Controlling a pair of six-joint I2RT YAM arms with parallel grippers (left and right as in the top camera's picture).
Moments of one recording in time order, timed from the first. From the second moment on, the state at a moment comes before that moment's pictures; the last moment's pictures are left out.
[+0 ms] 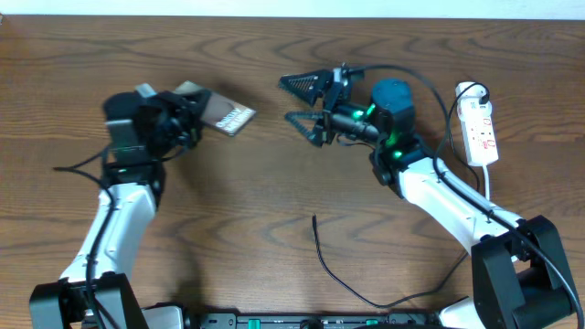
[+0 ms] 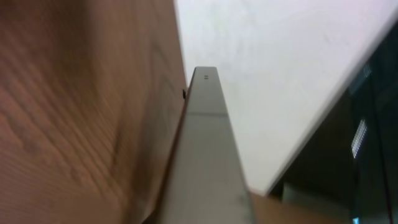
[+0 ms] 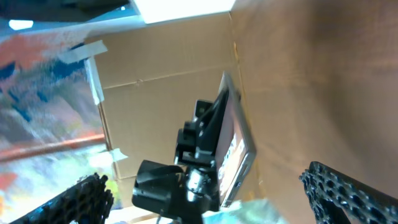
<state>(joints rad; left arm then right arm) 0.13 1.43 0.79 0.25 0.63 -1.47 0.42 1.66 0.98 0.57 -0.76 1.56</state>
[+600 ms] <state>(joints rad) 0.34 1.43 0.79 0.28 1.11 -1.19 0.60 1.66 1.33 -0.73 -0.30 0.69</state>
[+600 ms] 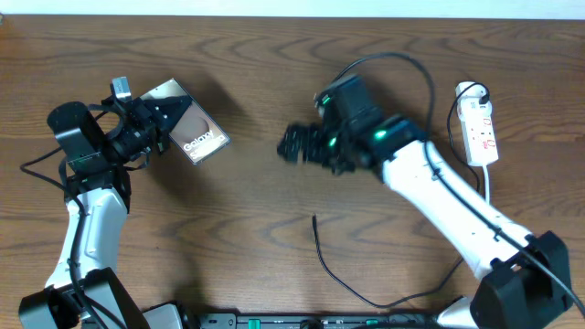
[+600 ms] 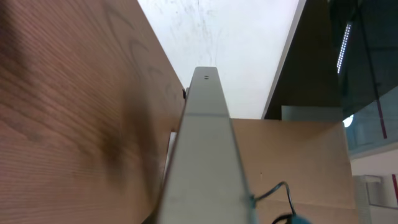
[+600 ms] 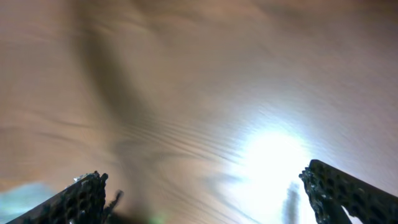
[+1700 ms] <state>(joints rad) 0.34 1.43 0.79 0.28 1.12 -1.16 0.88 1.72 1.02 -0.70 -0.01 0.93</state>
